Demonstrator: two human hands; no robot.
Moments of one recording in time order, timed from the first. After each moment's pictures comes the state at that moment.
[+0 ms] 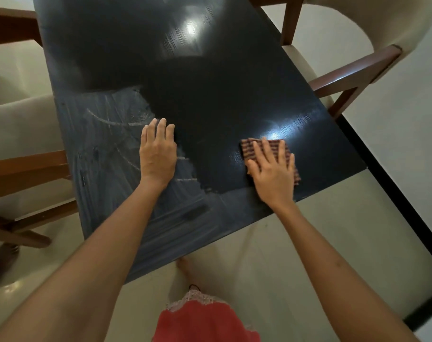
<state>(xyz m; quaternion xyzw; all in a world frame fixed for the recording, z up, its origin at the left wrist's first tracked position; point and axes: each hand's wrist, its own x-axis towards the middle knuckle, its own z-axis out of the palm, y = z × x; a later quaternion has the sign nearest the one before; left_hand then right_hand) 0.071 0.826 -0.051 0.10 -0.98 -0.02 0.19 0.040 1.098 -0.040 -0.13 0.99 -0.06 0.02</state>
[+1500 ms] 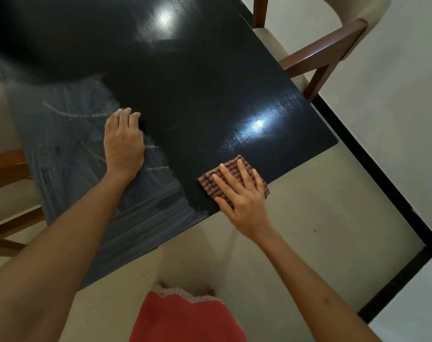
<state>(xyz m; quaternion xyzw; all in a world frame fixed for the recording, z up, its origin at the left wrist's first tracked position) 0.074 0.825 -0.049 0.09 -0.98 -0.08 0.19 0.136 1.130 -0.058 -0.29 0.94 -0.14 -0.09</state>
